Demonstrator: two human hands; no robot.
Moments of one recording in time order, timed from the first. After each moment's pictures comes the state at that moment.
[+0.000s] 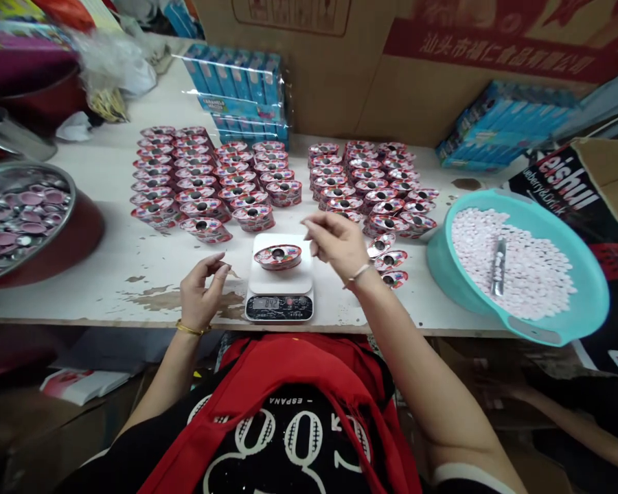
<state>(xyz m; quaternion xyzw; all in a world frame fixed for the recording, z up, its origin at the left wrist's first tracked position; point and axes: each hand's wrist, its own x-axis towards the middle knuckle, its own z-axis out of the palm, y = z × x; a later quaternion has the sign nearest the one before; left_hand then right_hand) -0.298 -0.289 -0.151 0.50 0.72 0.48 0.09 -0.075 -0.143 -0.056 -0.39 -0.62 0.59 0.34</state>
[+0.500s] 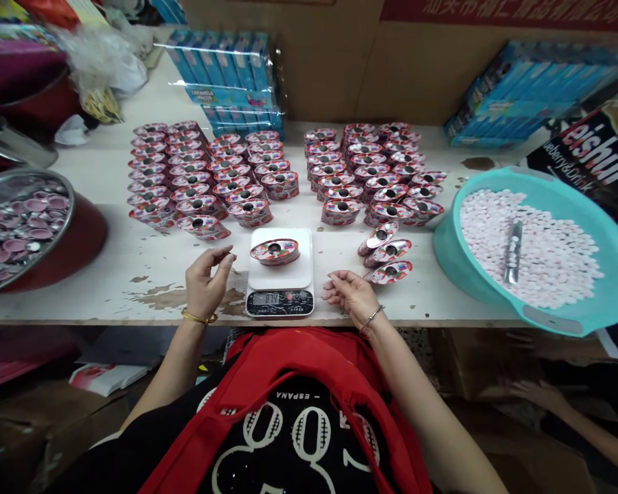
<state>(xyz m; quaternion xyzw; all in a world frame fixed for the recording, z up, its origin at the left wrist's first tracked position) -0.295 -0.270 -0.142 0.53 0.71 0.45 0.10 -0.013 -0.200 -0.141 -0.50 -0.30 0.77 0.28</state>
